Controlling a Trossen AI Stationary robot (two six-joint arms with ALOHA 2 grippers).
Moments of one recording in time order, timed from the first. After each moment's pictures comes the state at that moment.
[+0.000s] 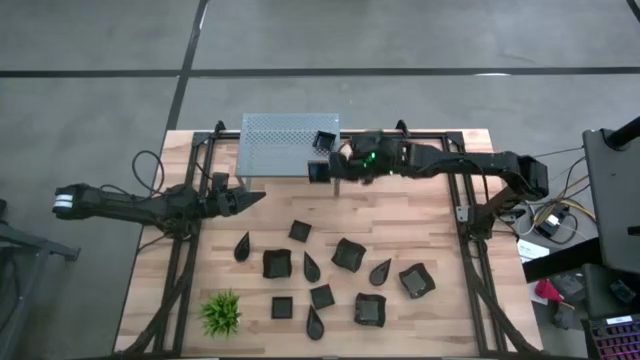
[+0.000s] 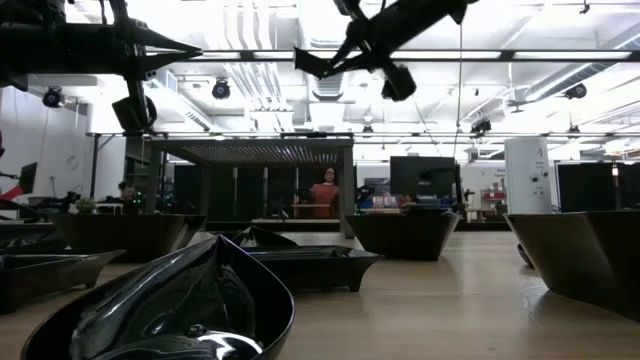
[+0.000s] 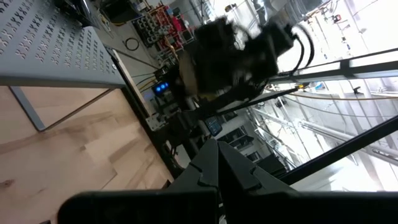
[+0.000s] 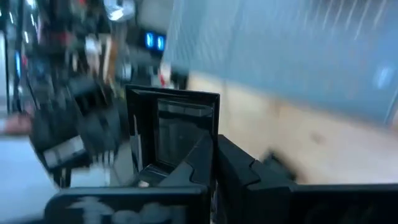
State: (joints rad) left arm -0.02 0.52 0.16 0.53 -0.22 -1.04; right arm -0.23 1.55 1.28 -0.26 -0.05 1.25
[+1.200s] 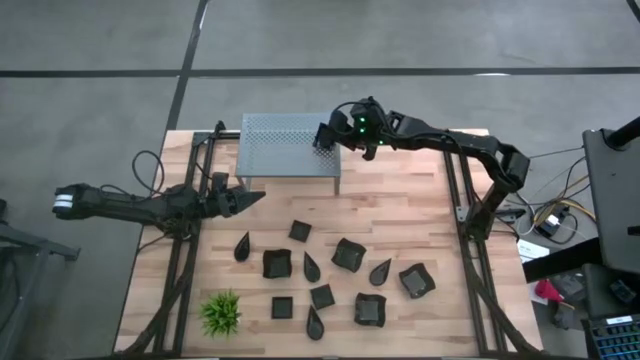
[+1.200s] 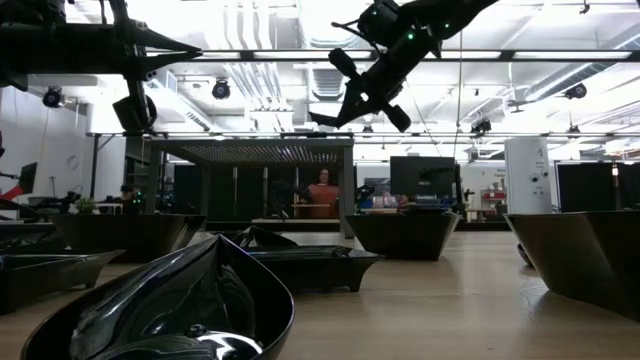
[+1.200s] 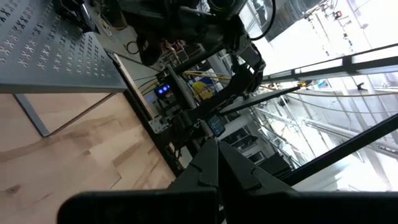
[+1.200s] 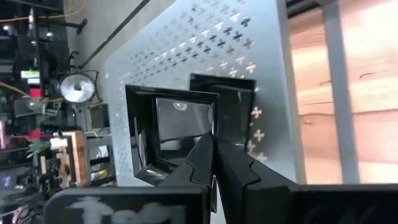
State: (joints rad) left arm -0.02 0.52 0.16 0.53 -0.23 -1.01; right arm -0.48 1.71 1.40 -0.36 0.00 1.40
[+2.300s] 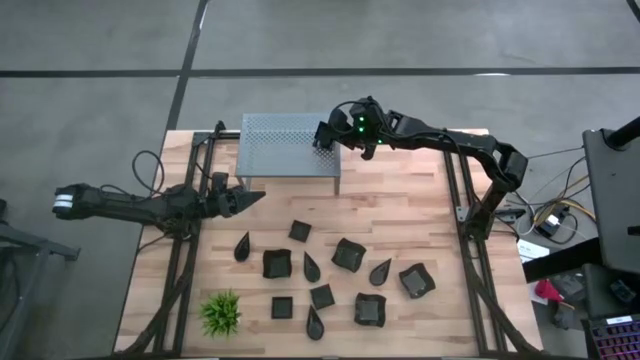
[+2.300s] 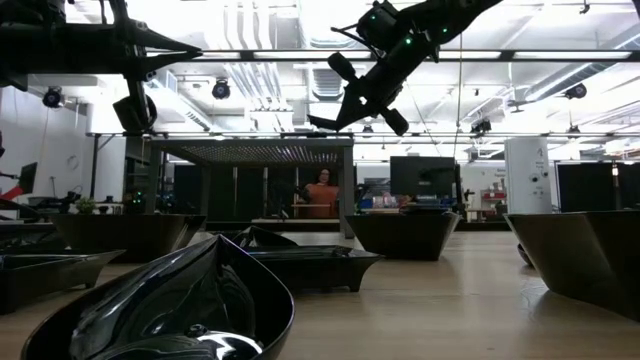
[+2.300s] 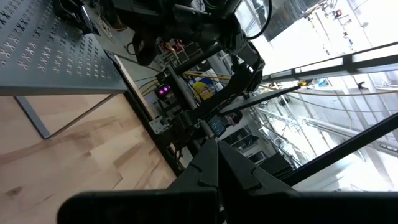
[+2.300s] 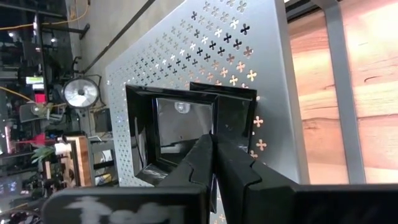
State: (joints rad) left arm -0.02 0.52 0.16 0.53 -0.23 -1.00; right arm -0.48 1.72 1.40 -0.33 0.00 1.42
